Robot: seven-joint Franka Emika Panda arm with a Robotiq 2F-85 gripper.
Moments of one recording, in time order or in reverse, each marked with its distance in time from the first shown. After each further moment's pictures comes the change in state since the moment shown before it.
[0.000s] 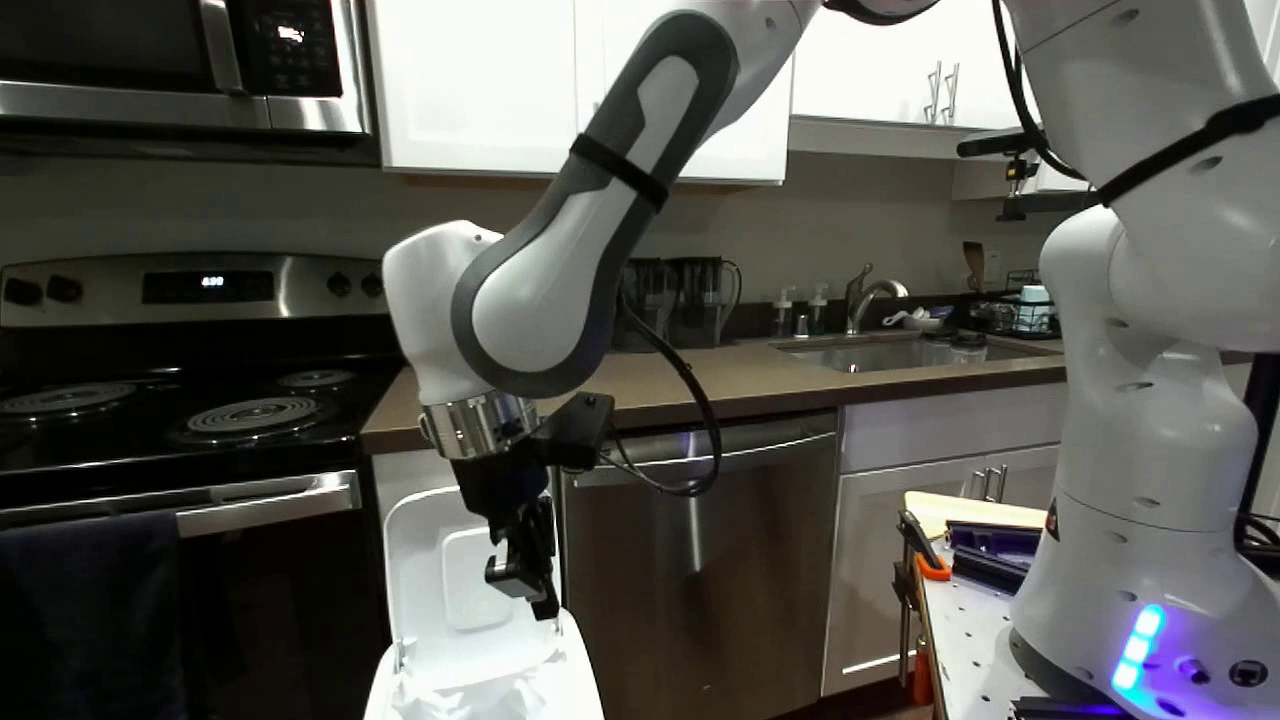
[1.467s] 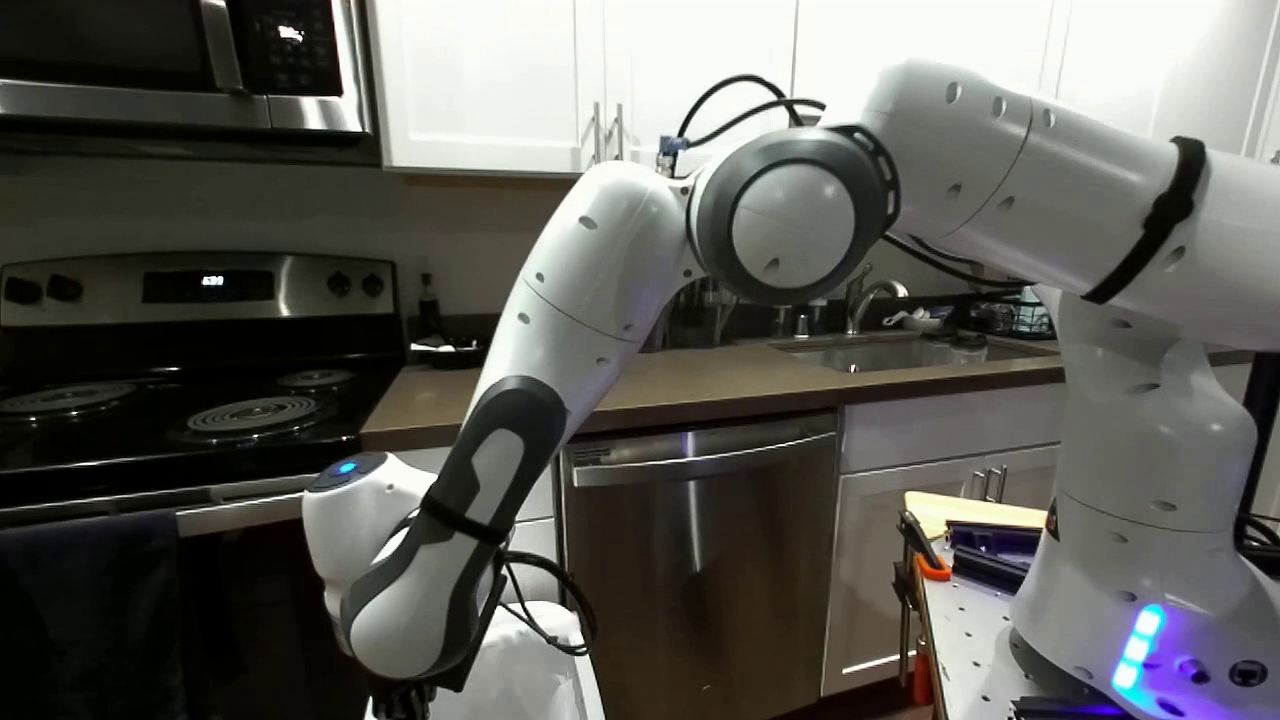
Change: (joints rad) arm 0.173 0.757 -0.219 0.721 0.083 0.230 -0.034
